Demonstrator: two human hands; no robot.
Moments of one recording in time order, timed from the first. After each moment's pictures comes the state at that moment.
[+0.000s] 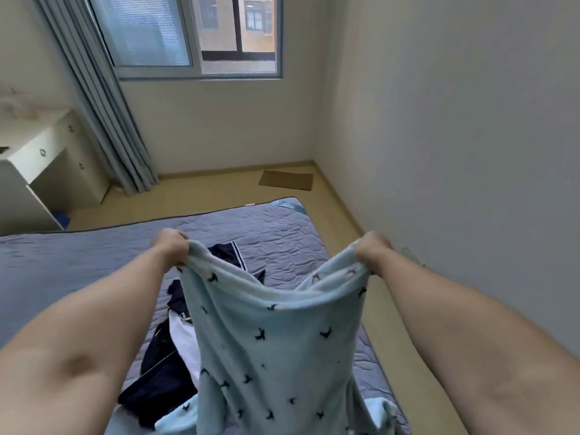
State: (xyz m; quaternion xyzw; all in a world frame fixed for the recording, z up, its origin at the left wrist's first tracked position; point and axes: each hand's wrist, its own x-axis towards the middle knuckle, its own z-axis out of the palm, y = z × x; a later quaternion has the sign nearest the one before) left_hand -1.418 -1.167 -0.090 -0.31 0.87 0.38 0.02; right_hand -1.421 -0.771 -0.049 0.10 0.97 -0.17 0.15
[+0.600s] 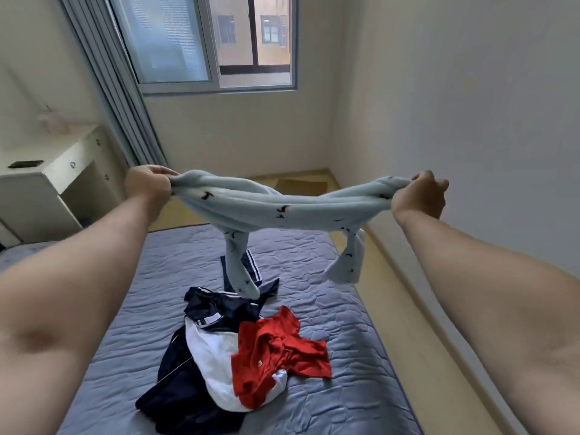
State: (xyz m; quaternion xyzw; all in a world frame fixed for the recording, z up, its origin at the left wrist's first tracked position) left_hand -1.443 -1.204 0.036 -0.22 0.78 0.53 -0.25; right_hand -1.479 -0.751 0.028 0.30 0.78 -0.49 -0.25
